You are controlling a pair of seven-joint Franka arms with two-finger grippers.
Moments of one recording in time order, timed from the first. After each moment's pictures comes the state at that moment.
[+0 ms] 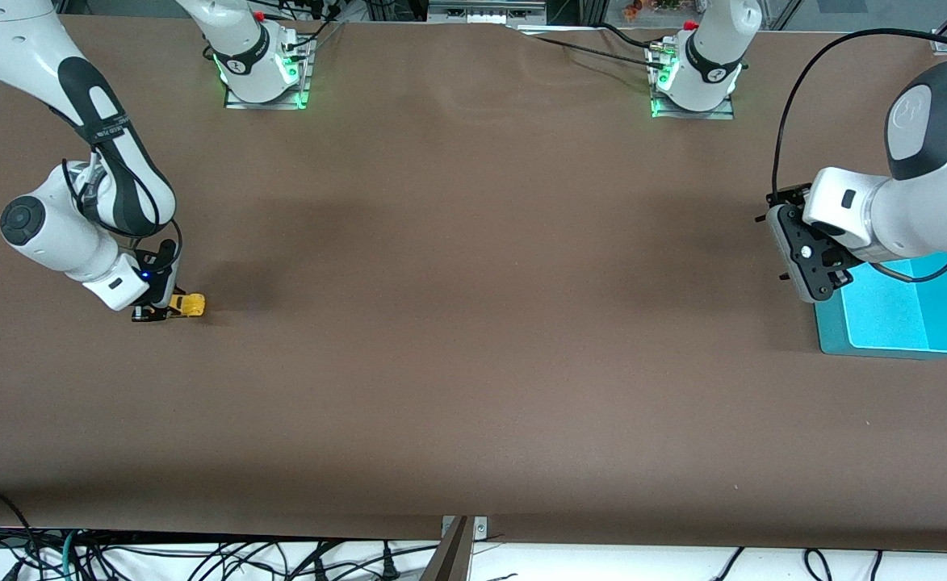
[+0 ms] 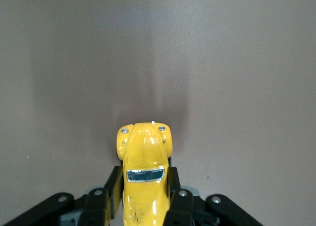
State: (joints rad) left arm -0.08 0.24 0.02 -1.55 -0.11 1.55 1.09; right arm -0.24 0.44 0.09 -2.14 0.04 2.63 -1.77
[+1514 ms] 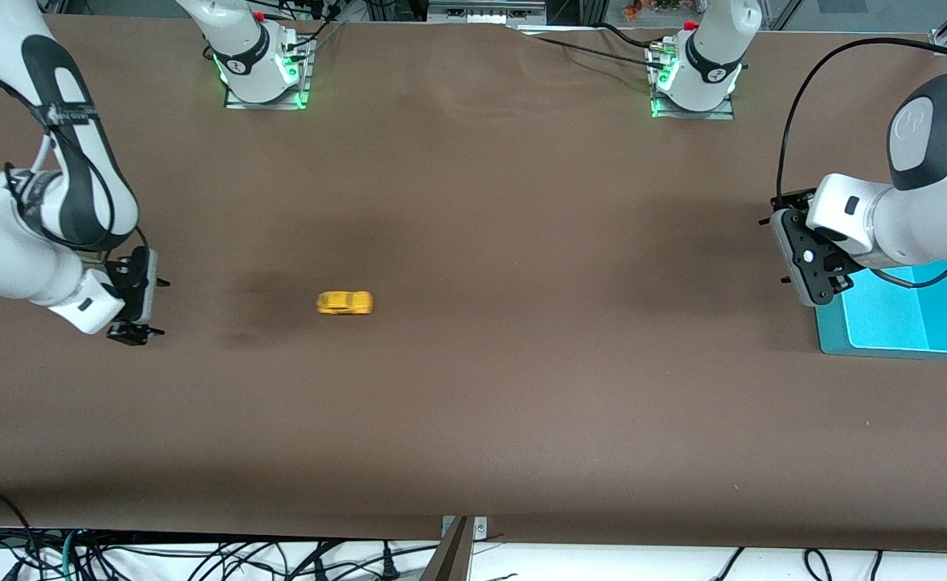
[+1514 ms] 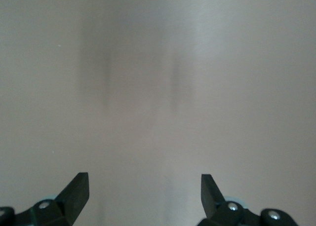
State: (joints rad) left arm -0.08 0.26 0.03 -1.55 -0.11 1.55 1.13; right arm -0.24 0.39 0.14 -1.84 0.04 2.21 -1.76
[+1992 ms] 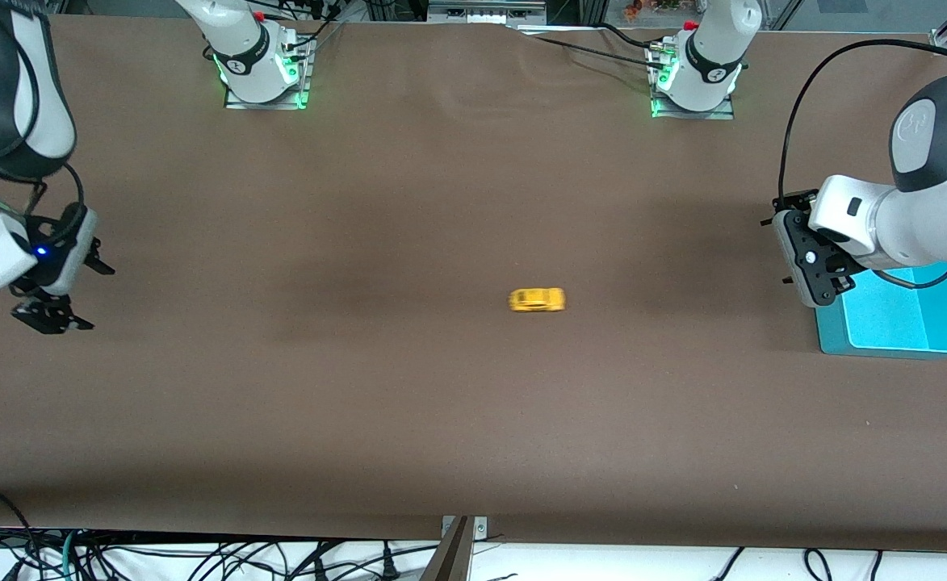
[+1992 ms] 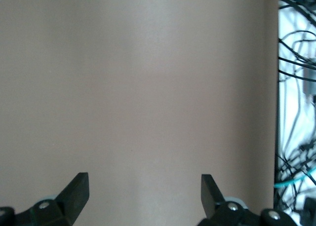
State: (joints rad) left arm -0.07 0.26 0.03 -1.55 -0.11 1.55 1.14; right arm -0.23 0.14 0.15 -1.82 0.07 2.13 -1.63
